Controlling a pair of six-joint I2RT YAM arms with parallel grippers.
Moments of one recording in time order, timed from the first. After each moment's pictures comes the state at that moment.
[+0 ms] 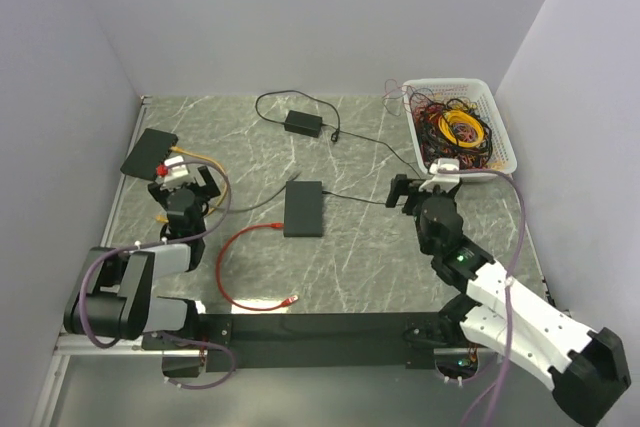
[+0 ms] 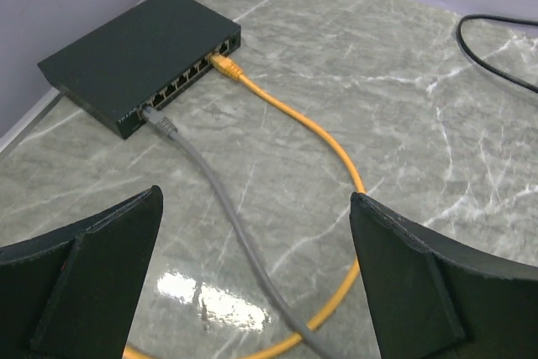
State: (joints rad) left arm -0.12 1.31 0.25 0.95 -0.45 -0.16; right arm 0.64 0.76 0.45 0.13 0.61 0.22
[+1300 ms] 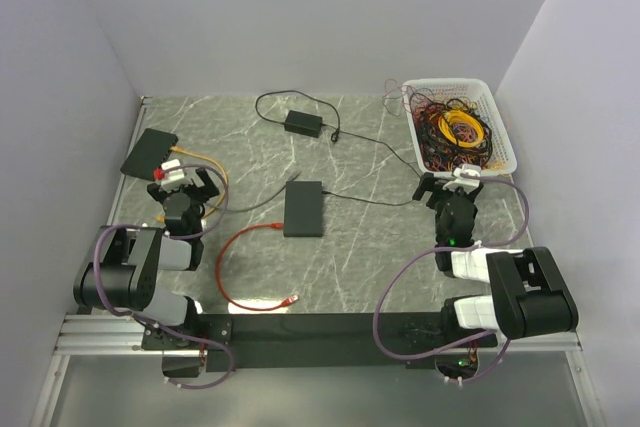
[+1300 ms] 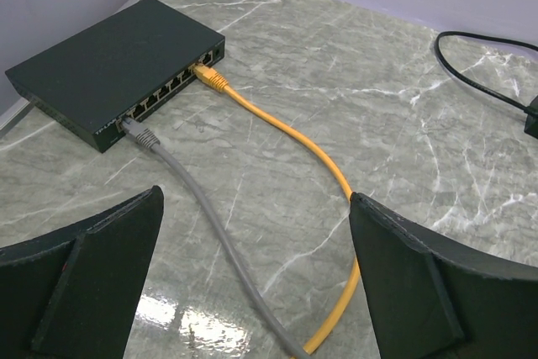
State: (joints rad) left arm -0.05 1.47 0.22 1.20 -0.34 -0.17; right arm 0.11 1.31 0.18 1.05 0.29 0.12
